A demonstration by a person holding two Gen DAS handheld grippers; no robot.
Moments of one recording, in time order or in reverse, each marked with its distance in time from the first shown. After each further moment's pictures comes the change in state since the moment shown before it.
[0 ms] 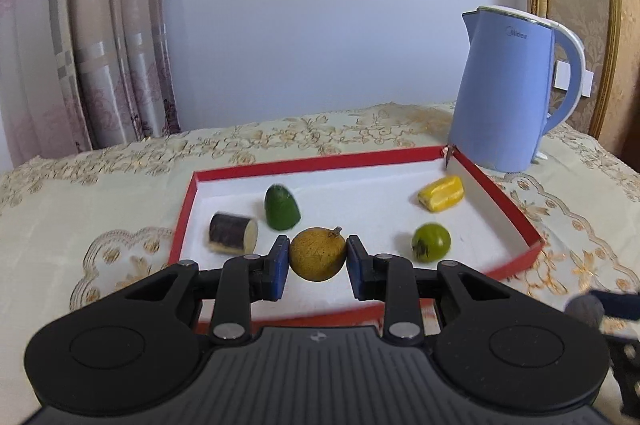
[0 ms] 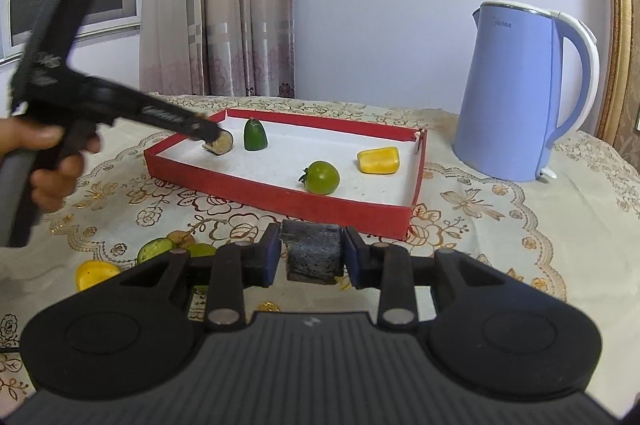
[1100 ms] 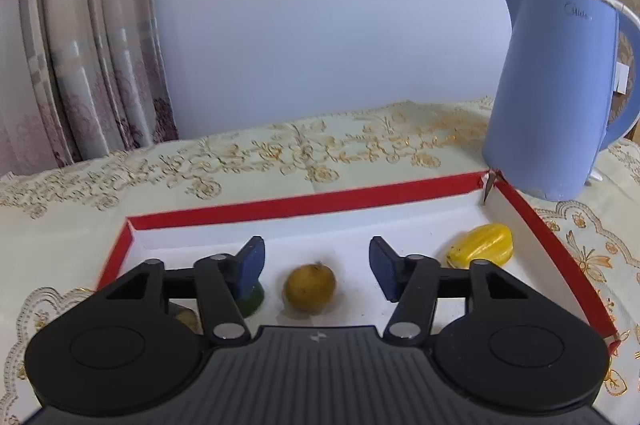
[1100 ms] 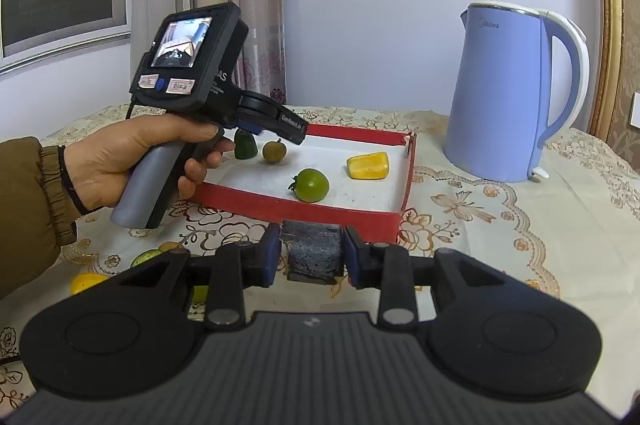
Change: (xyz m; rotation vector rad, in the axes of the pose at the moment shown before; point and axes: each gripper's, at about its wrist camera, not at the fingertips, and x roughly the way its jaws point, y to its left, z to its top) left arm 0.103 -0.026 0.039 0.006 0.028 0.052; right arm -0.003 -0.002 0.004 0.018 -0.012 -0.025
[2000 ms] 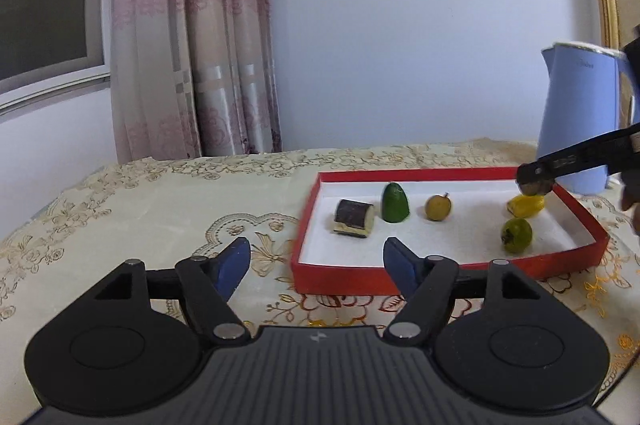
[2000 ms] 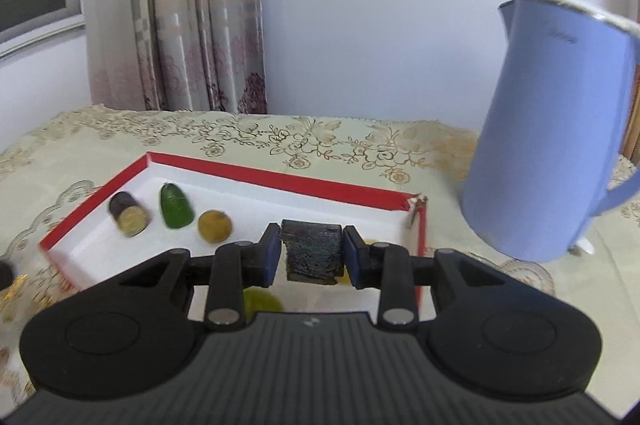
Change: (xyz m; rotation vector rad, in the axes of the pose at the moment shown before) left arm -0.162 0.056 -0.098 -0.116 -0.166 0.255; right arm 0.165 -0.032 0.096 0.020 0.118 -0.044
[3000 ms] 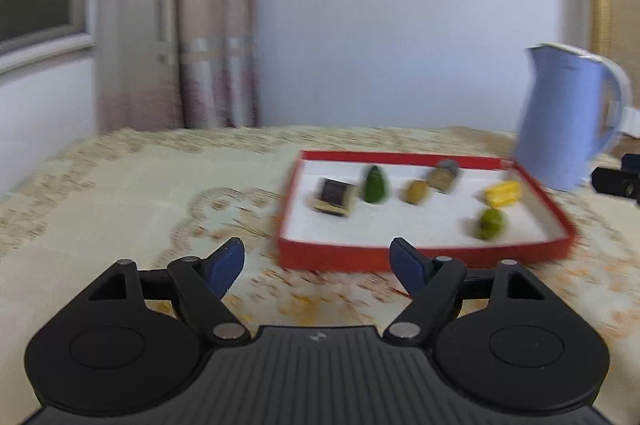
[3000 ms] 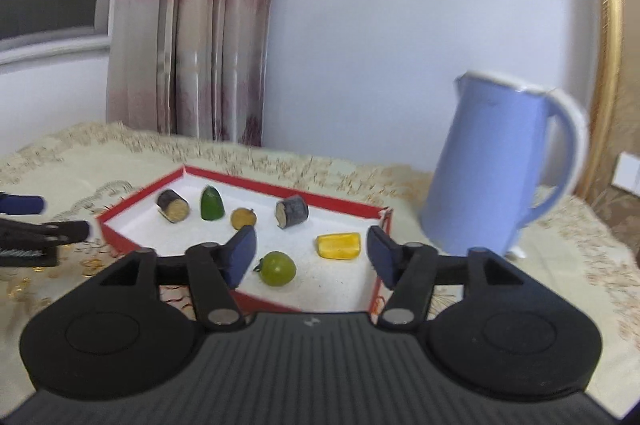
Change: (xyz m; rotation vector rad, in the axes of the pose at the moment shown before) left arm -0.016 0.011 0.002 -0.036 0.089 -0.138; right arm -0.160 0.029 -0.066 -0.082 -0.233 -0.056
